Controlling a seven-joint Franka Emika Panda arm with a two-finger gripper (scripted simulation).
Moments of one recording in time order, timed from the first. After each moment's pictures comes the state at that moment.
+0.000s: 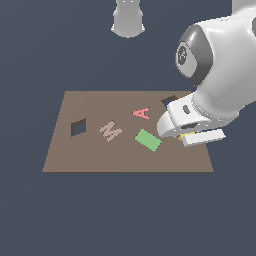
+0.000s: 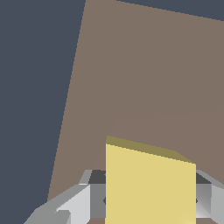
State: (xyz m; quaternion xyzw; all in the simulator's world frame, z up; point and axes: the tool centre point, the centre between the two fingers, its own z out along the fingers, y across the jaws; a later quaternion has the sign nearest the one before) arm 0.031 0.182 0.030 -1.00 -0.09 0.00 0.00
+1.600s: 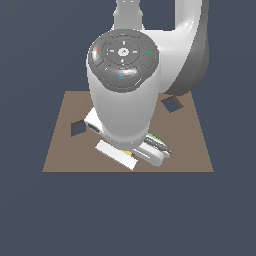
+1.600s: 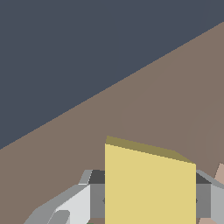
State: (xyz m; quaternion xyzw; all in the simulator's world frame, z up) arm 0.082 -0.004 0.037 -0.97 0.26 0.00 0.00
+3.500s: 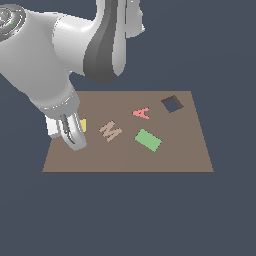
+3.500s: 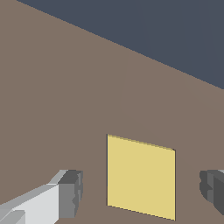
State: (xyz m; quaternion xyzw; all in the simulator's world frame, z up) arm 0.007 -0.163 0.030 -0.84 0.55 0.00 0.00
